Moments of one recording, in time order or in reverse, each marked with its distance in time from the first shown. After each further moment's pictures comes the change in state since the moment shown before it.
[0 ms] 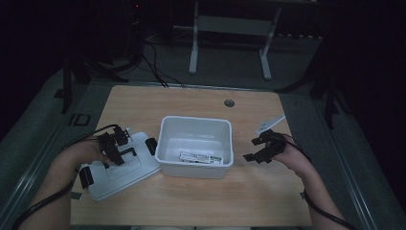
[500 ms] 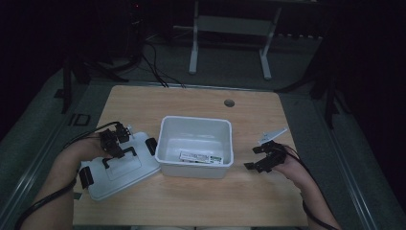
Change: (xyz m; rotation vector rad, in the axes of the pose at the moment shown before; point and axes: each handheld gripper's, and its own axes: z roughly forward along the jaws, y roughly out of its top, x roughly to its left) left arm 0.003 0.007 -0.004 -0.029 0.049 0.048; right arm 0.001 -0.038 0.021 -0.039 0.003 0.030
